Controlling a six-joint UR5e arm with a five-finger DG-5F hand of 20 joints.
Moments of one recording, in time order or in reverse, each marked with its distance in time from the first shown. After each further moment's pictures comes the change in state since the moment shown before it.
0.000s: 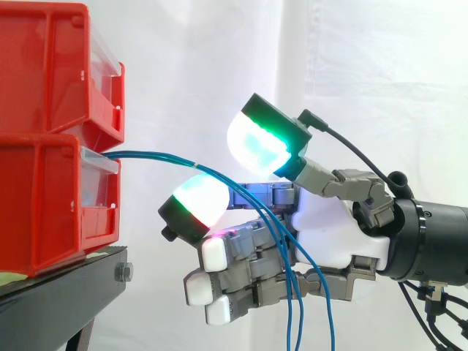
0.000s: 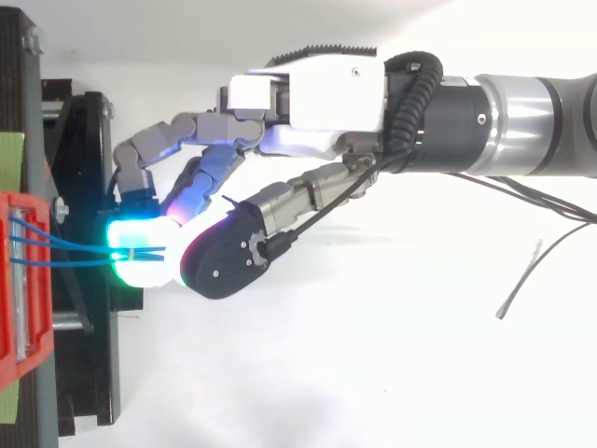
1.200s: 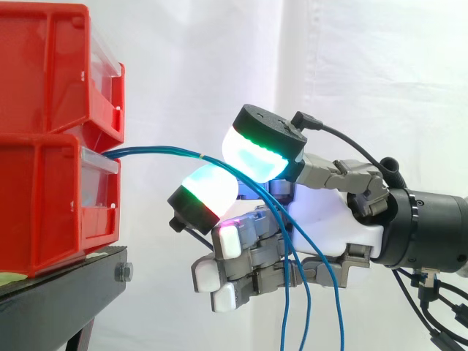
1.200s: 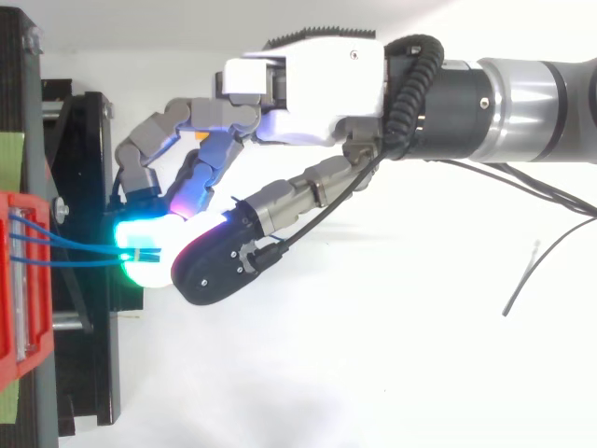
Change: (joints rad) arm -0.016 0.000 0.034 -0.044 -0.024 -0.002
